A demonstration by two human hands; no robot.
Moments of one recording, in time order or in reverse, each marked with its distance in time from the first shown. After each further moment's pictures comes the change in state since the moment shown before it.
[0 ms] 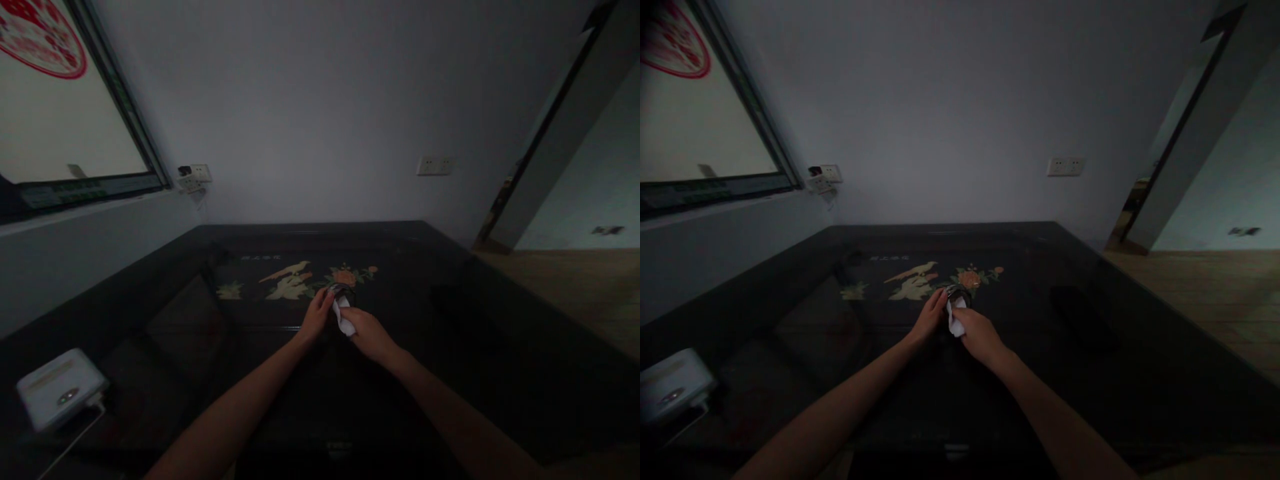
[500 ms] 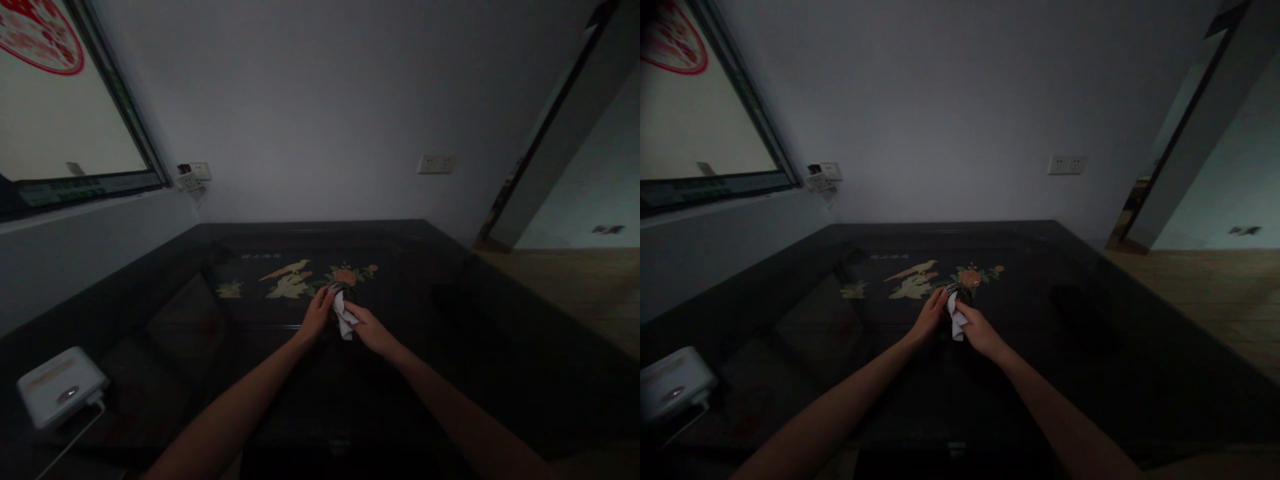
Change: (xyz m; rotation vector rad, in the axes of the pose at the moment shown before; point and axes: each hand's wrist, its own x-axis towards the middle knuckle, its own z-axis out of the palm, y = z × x) left_hand -0.004 0.002 0.000 -0.067 -0.019 -0.067; right_hand 0.007 0.002 0.004 0.577 0.029 0.040
